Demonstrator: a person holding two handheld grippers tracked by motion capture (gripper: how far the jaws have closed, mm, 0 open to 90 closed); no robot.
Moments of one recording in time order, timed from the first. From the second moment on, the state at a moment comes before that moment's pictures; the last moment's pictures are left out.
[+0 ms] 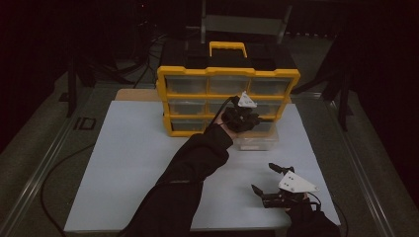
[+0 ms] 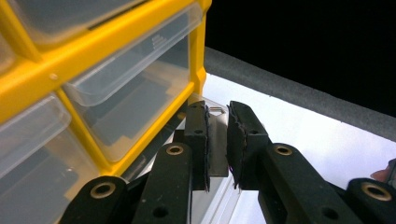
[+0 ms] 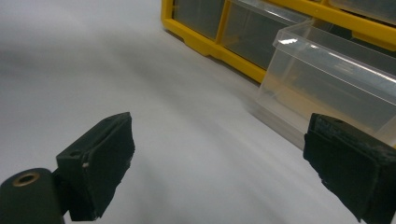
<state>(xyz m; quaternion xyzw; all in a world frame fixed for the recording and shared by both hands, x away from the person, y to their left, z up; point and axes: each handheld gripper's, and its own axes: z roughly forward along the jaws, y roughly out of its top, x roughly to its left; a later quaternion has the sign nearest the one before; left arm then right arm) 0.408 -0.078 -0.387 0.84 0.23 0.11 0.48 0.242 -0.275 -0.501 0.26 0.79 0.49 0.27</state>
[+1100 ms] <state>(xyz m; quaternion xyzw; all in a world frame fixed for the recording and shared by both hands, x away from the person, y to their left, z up) 0.421 -0.086 -0.433 0.84 0.27 0.10 0.46 0.242 -0.275 -0.501 0.26 0.79 0.49 0.26</state>
